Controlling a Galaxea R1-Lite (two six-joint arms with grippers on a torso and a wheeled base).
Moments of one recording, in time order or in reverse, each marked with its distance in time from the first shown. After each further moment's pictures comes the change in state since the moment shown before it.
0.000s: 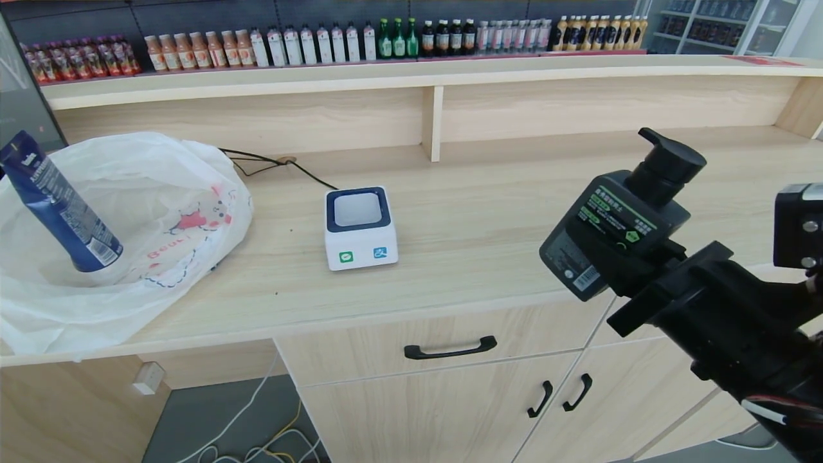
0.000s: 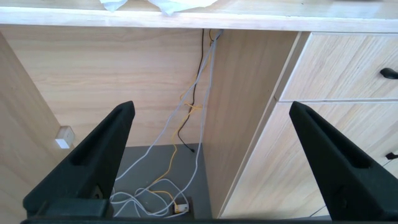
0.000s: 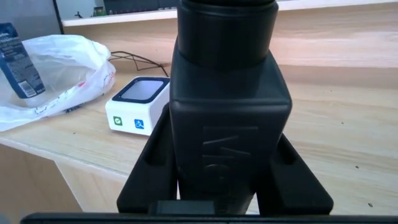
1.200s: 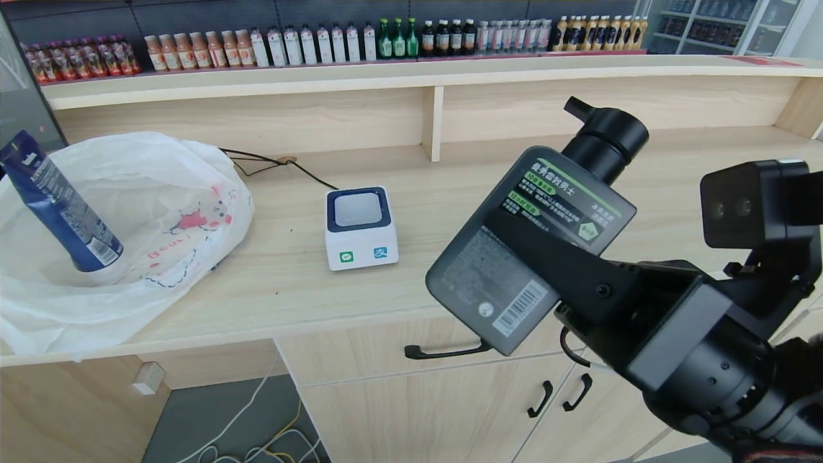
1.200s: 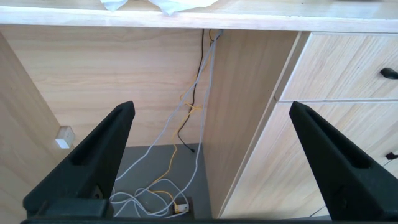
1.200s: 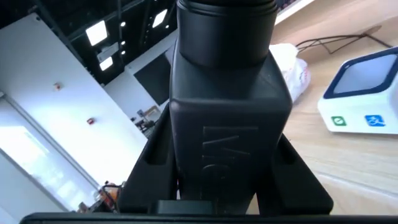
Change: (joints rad) left arm 0.000 0.000 0.000 0.000 0.000 0.000; right arm 0.258 0.067 -0.139 -0.050 0.239 0.667
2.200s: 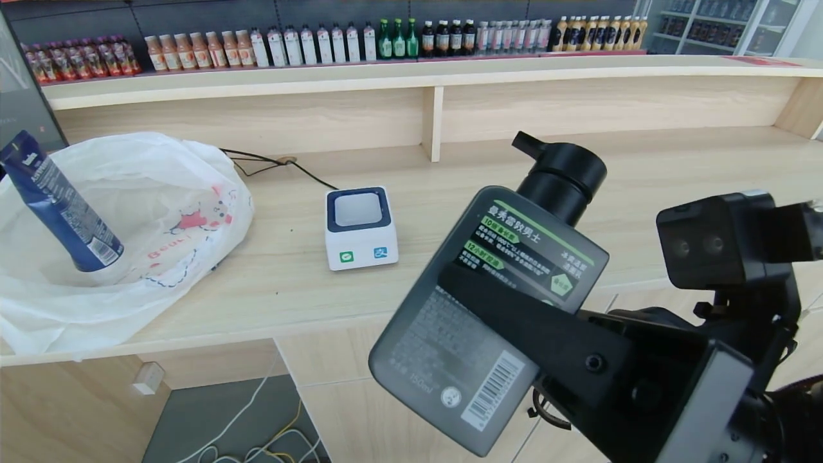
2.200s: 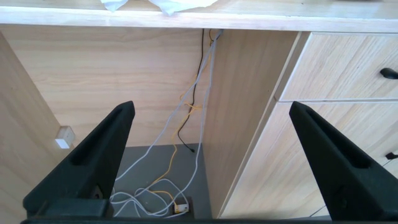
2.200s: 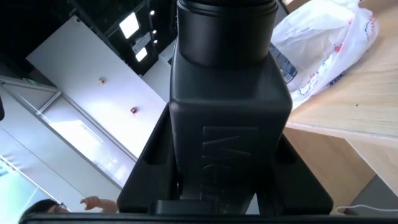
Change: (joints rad) left arm 0.000 0.000 0.000 0.000 0.000 0.000; right arm 0.121 0.019 -0.001 0.001 -0.001 0.134
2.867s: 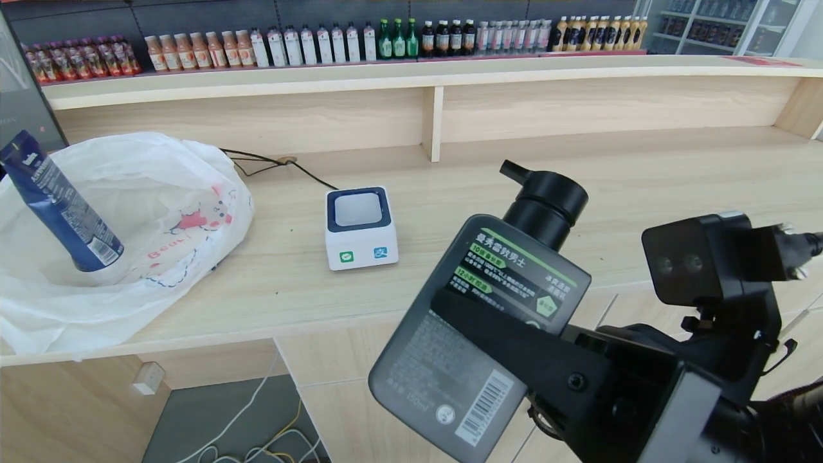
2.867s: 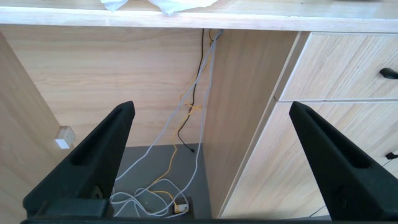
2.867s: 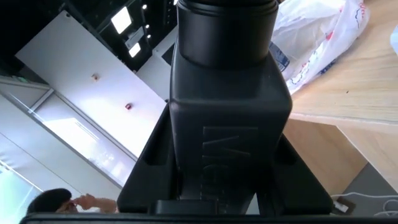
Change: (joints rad) left arm 0.000 0.000 0.000 0.000 0.000 0.000; right arm 0.002 0.010 0.029 0.000 -0.007 -0.002
